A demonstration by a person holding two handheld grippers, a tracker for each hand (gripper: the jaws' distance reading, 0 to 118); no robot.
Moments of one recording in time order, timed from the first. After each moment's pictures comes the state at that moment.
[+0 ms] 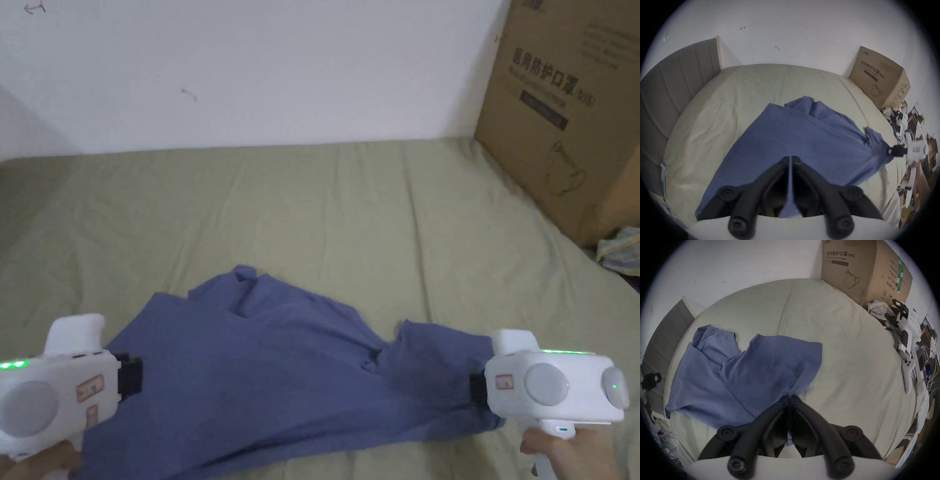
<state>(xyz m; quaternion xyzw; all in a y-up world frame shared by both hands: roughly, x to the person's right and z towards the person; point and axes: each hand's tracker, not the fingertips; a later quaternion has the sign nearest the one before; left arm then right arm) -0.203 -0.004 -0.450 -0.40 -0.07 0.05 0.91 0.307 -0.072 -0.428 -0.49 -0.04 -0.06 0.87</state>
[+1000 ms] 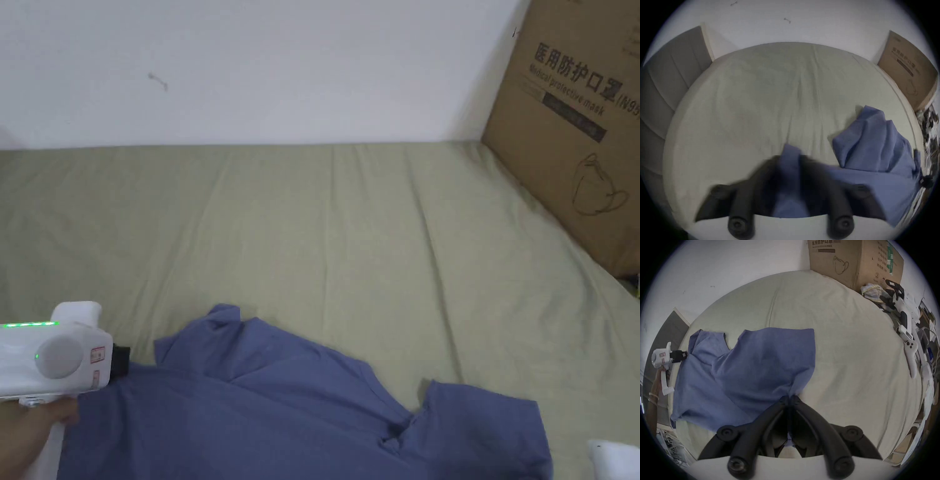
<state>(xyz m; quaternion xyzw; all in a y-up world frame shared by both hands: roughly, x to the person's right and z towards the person) -0.210 -0.094 -0.676 -0.47 -0.02 -0.02 0.88 0.316 -0.086 -0.425 -0.51 -0.06 -0.11 0.85</state>
